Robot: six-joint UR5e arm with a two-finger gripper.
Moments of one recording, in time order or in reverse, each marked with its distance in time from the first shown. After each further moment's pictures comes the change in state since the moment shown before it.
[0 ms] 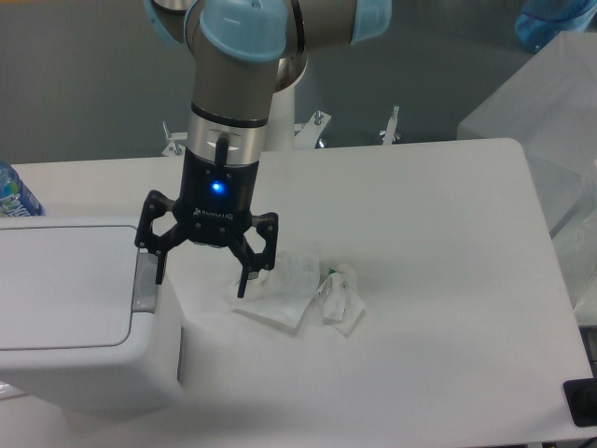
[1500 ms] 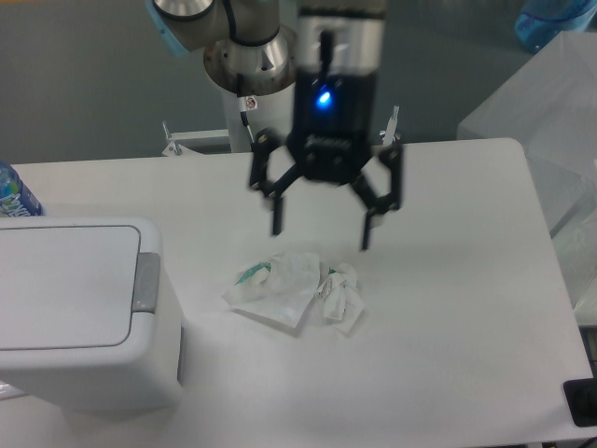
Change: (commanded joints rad) arm 0.085 0.015 0.098 -0.002 0.000 0.180
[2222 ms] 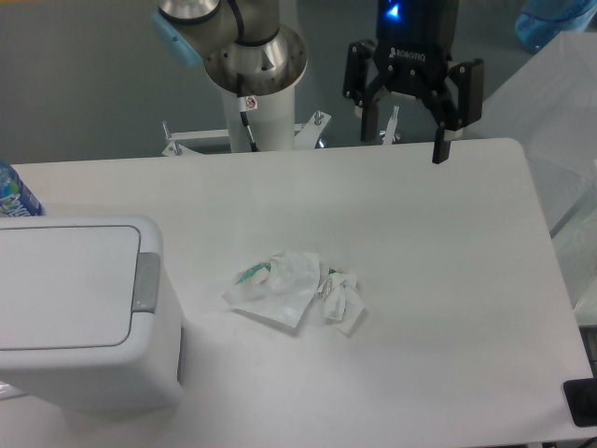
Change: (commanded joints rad) arm 0.259 0.135 0.021 -0.249 -0.003 0.646
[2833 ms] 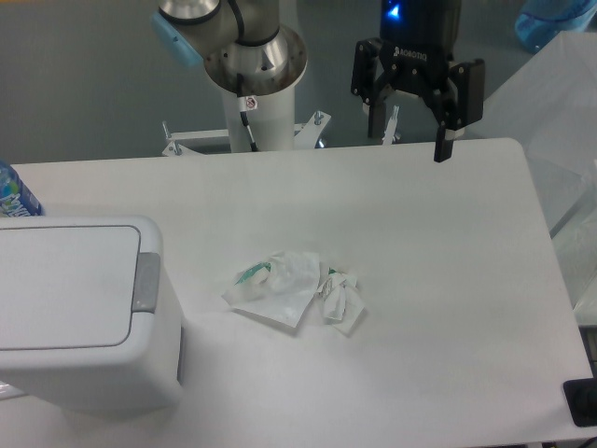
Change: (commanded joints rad) arm 0.060 0.037 -0.017 -0.099 0.051 0.375
